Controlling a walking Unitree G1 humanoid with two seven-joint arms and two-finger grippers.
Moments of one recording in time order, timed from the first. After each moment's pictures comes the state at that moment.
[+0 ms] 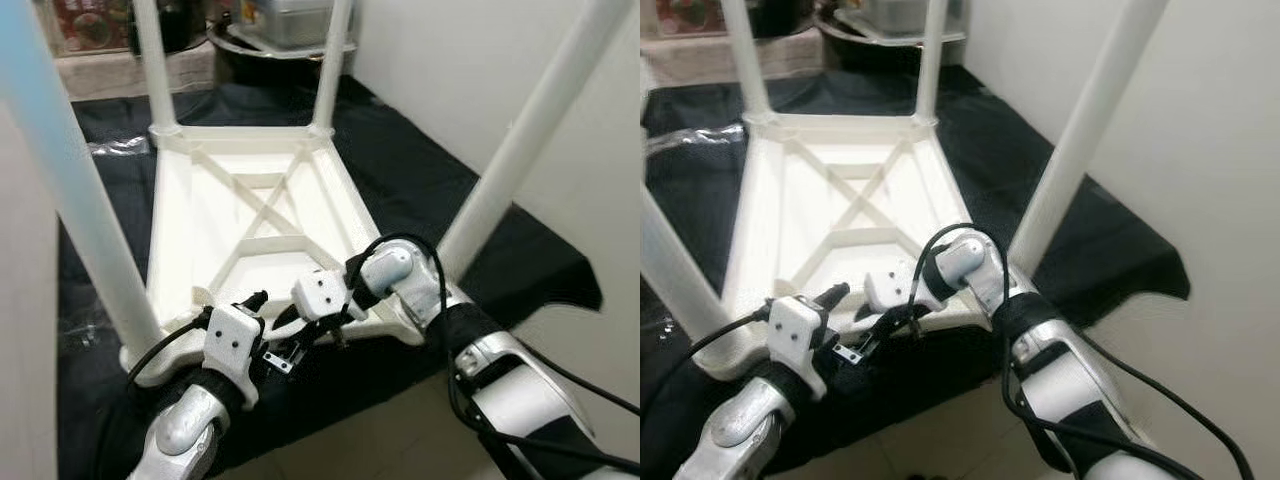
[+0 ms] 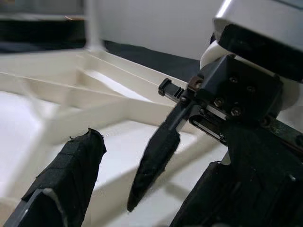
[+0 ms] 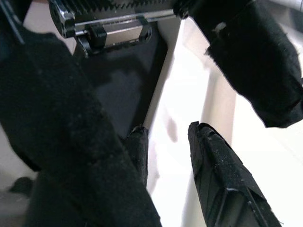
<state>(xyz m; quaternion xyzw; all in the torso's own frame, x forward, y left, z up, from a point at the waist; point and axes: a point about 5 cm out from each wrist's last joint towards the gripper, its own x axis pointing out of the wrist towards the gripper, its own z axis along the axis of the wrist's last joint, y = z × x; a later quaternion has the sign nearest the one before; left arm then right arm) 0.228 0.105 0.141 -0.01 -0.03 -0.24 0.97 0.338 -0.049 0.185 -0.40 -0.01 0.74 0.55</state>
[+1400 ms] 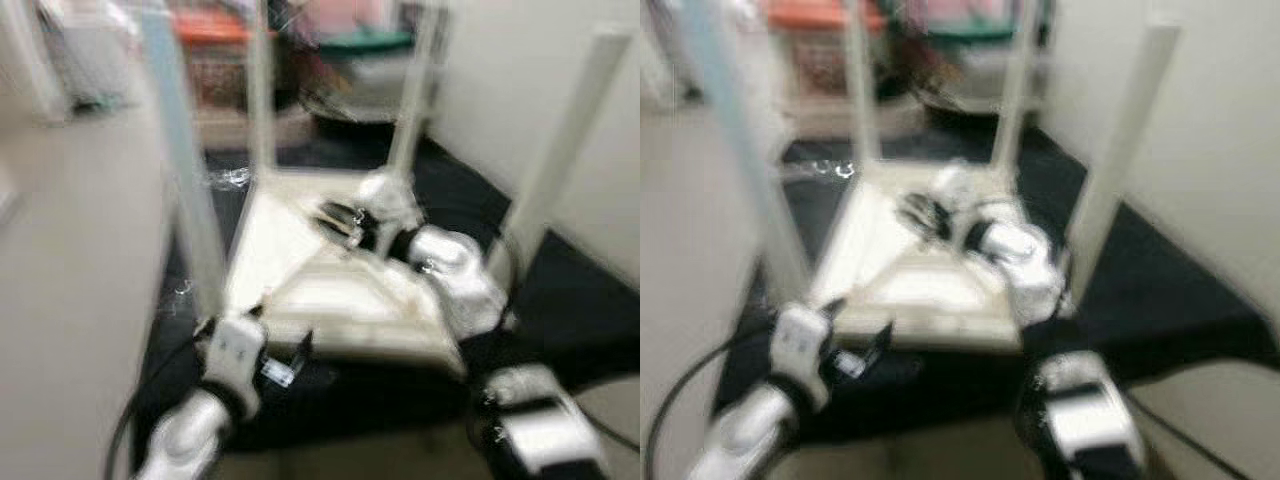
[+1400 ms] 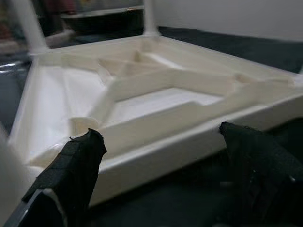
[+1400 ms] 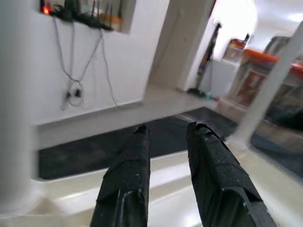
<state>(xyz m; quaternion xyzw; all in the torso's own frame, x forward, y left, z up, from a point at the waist) 0.234 0.112 0.128 0.02 0.00 -0.20 0.98 0.362 -0.091 0.222 -0.11 -0.10 0.41 0.90</state>
